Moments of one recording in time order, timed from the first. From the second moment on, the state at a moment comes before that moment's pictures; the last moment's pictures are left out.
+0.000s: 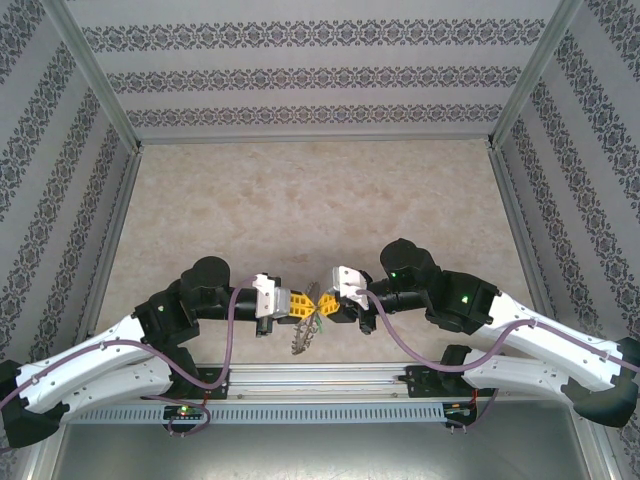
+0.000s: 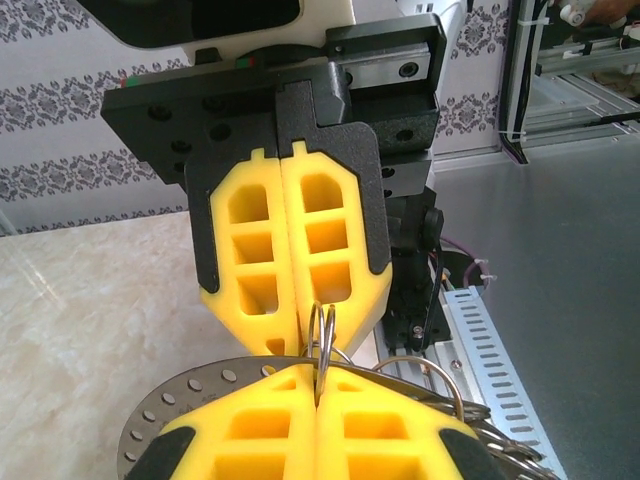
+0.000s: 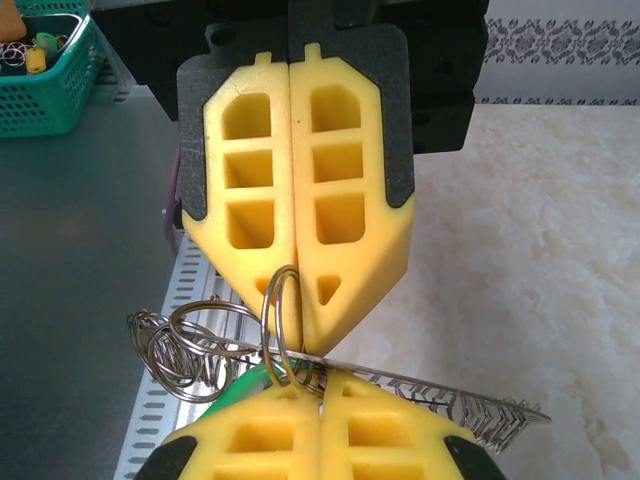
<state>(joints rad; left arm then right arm) -0.97 0.75 0.70 -0.18 0.53 0.28 1.05 0.90 0.93 -0.52 -0.47 -0.24</state>
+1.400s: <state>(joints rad) -0.97 0.75 0.77 -0.23 0.55 0.33 1.05 0.84 0.98 -0.52 -0.52 -0.18</state>
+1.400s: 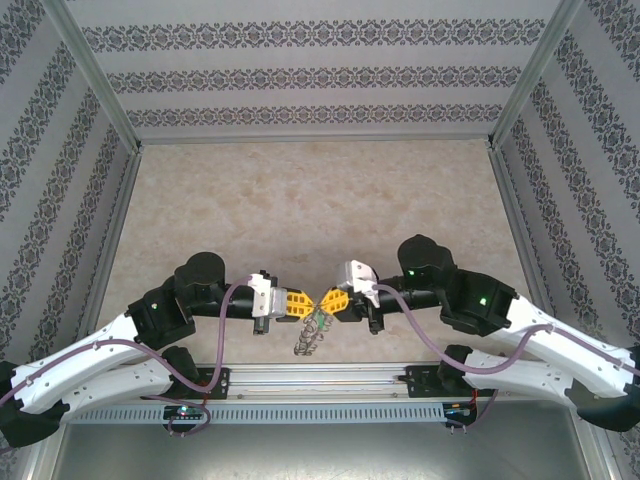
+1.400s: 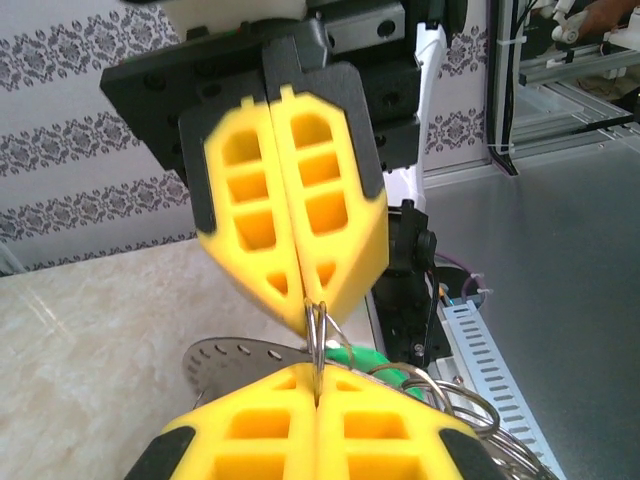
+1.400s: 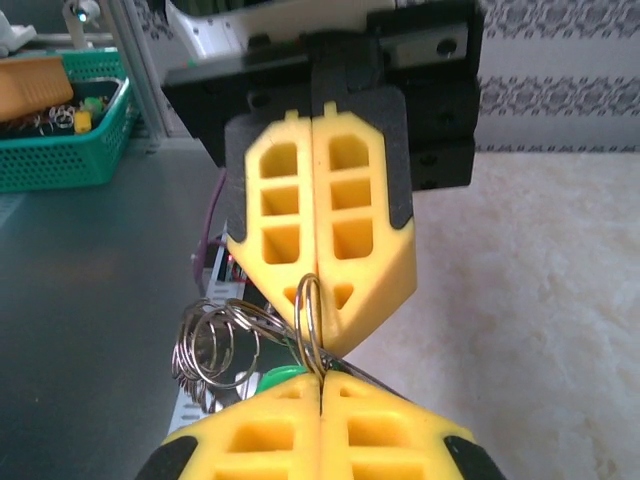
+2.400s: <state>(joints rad) -0.97 0.74 0.77 -0.24 0.51 0.33 1.05 0.80 0.92 -0.41 -0.49 -0.13</state>
